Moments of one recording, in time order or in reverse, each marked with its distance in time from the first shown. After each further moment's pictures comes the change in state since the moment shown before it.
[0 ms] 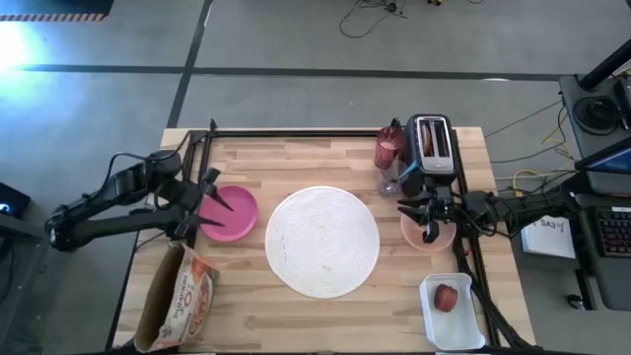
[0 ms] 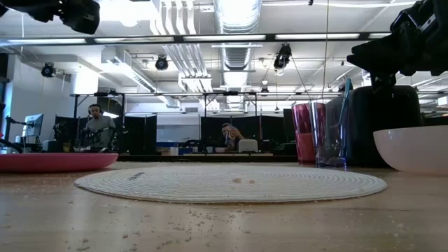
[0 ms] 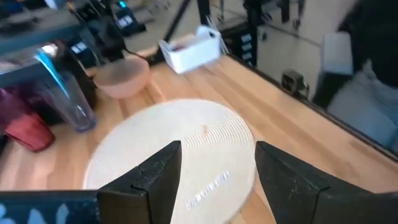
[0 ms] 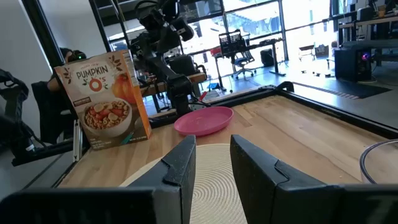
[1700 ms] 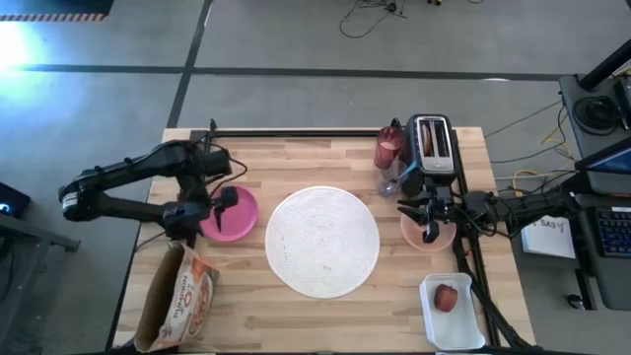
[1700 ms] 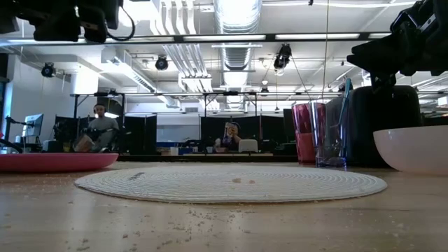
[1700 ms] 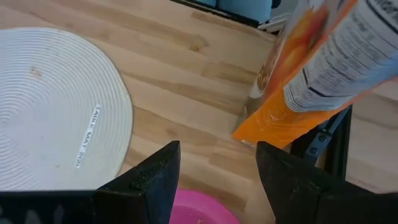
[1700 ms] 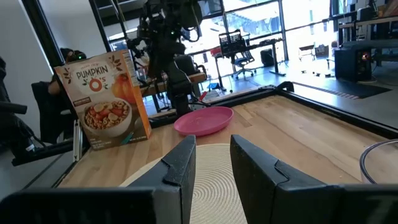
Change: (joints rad) left arm -0.002 0.613 0.323 -0.820 0.006 1.049; right arm 0.000 0.000 0.000 0.000 0.000 0.000
